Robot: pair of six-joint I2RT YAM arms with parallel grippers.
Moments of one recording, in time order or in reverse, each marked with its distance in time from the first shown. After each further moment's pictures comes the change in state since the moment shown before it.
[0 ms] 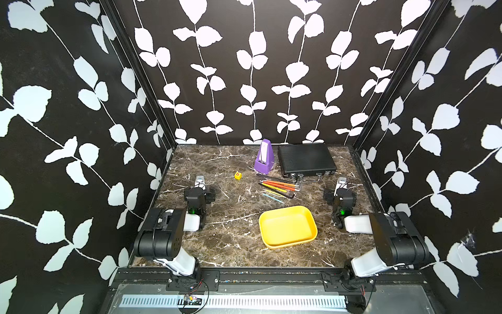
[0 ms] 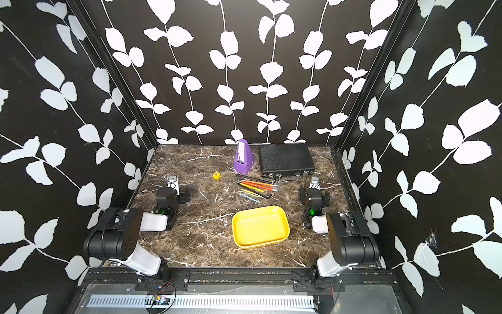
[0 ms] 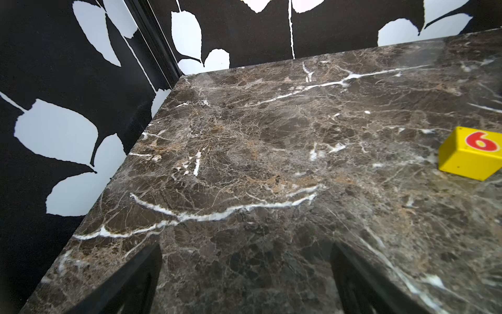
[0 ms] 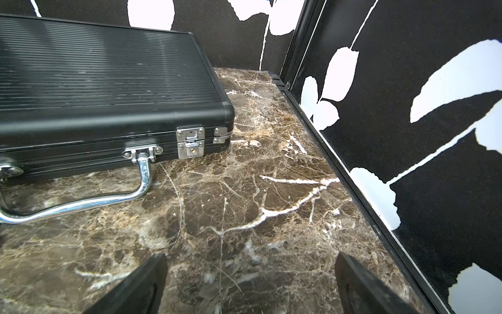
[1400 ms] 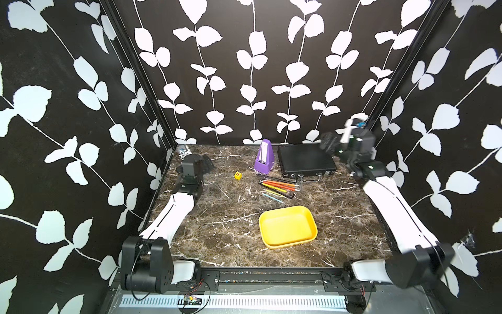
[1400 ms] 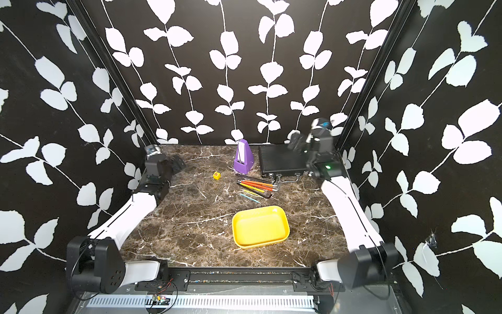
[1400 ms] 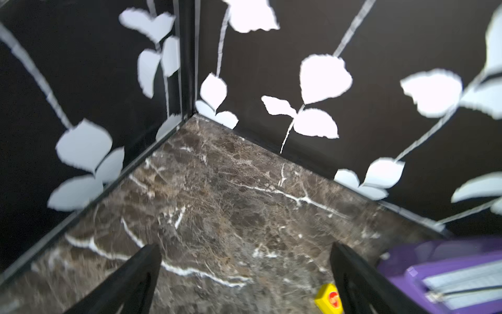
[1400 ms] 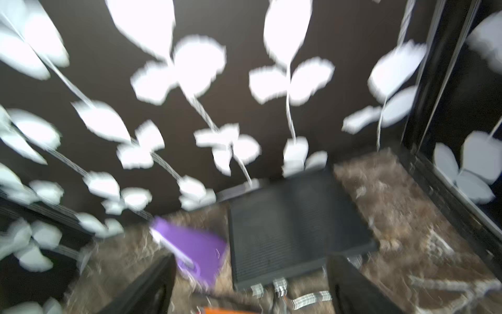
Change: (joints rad) left arm -0.045 -0.277 0.568 -0.879 -0.084 -0.586; right arm 0.175 -0.111 1.078 -1.205 -0.319 0.444
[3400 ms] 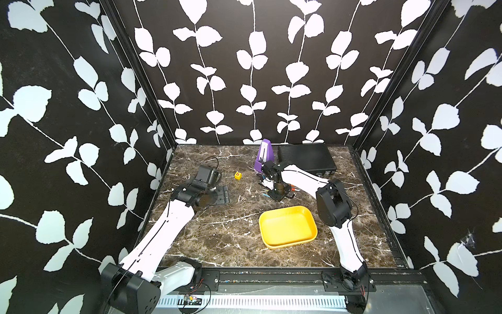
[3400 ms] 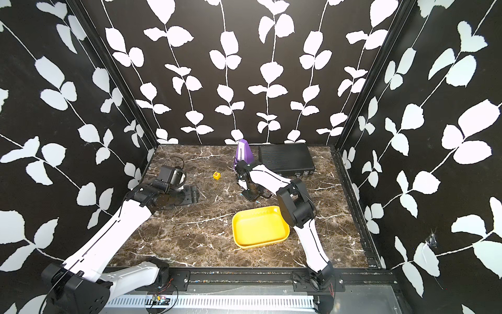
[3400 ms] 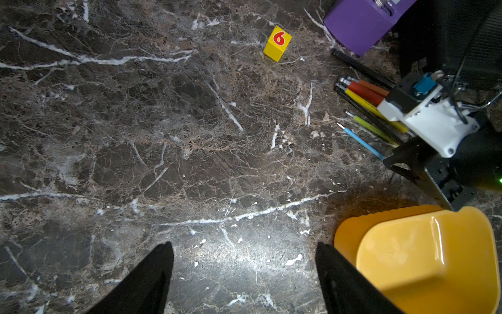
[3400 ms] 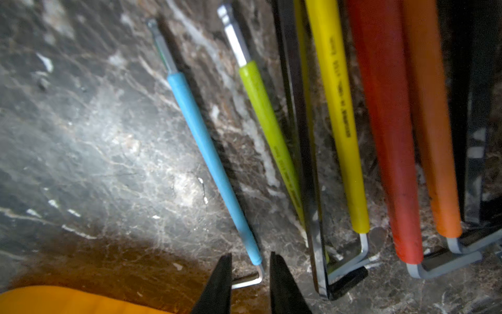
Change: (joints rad) left arm -0.276 -0.159 0.140 -0.913 0.265 0.006; right arm 0.414 0.818 0.385 -0.693 0.001 -0.548
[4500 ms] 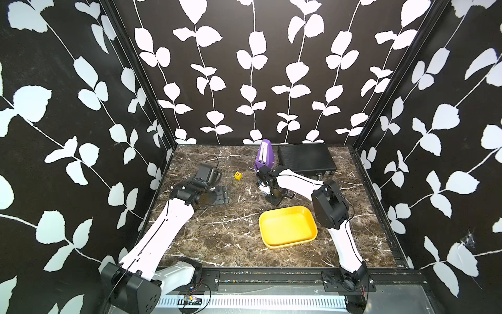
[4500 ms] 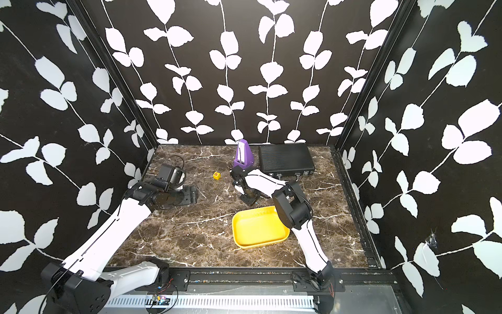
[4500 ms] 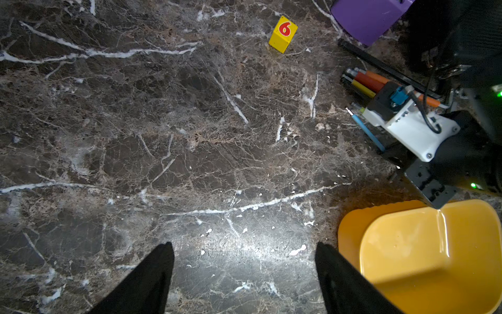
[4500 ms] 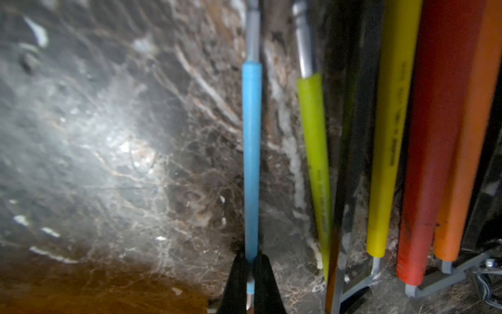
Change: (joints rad) left arm 0.000 0.011 0.040 -0.066 -0.006 0.005; right arm 0.055 0.002 -0.046 0.063 0.091 -0.074
